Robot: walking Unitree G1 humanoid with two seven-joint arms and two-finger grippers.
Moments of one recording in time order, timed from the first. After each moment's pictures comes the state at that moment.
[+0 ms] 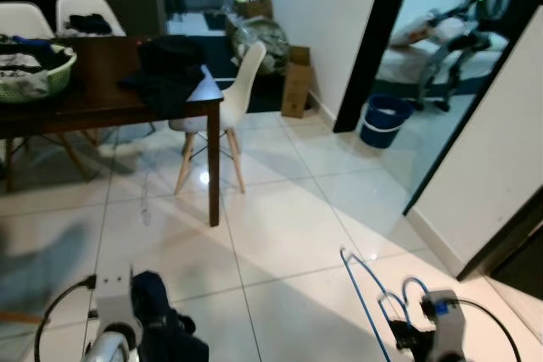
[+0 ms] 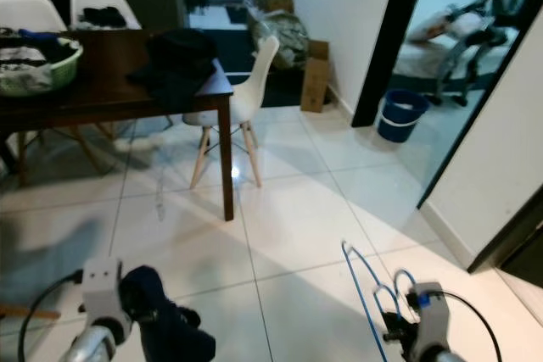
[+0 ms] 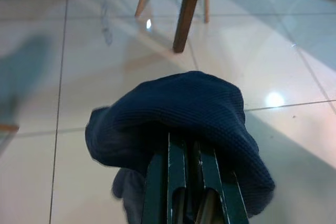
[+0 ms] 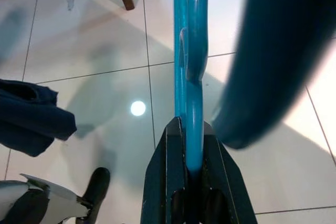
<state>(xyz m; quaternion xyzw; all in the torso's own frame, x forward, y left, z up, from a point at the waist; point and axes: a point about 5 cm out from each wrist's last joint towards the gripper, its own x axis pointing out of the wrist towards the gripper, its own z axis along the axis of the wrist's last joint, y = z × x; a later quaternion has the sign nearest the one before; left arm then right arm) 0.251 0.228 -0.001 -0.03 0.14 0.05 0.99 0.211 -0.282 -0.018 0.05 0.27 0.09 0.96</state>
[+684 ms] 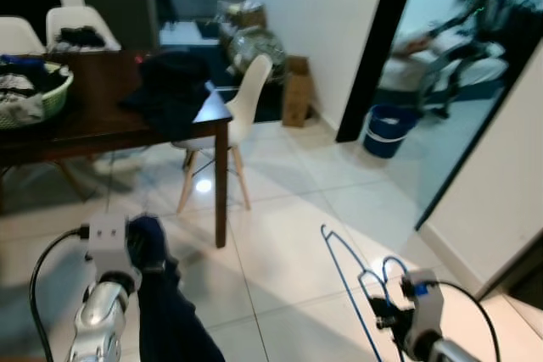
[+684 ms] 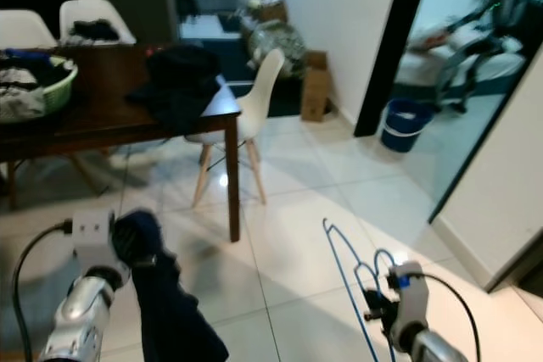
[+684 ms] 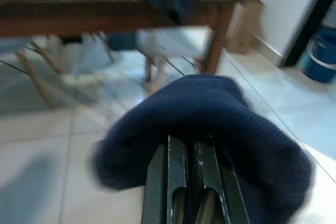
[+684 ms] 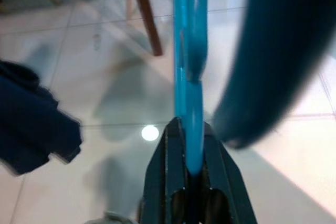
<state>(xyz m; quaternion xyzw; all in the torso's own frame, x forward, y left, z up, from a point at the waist) 0.296 0.223 0.073 -0.02 -0.02 0.03 1.00 0.239 -0.259 -0.007 0.05 0.23 0.12 0.96</state>
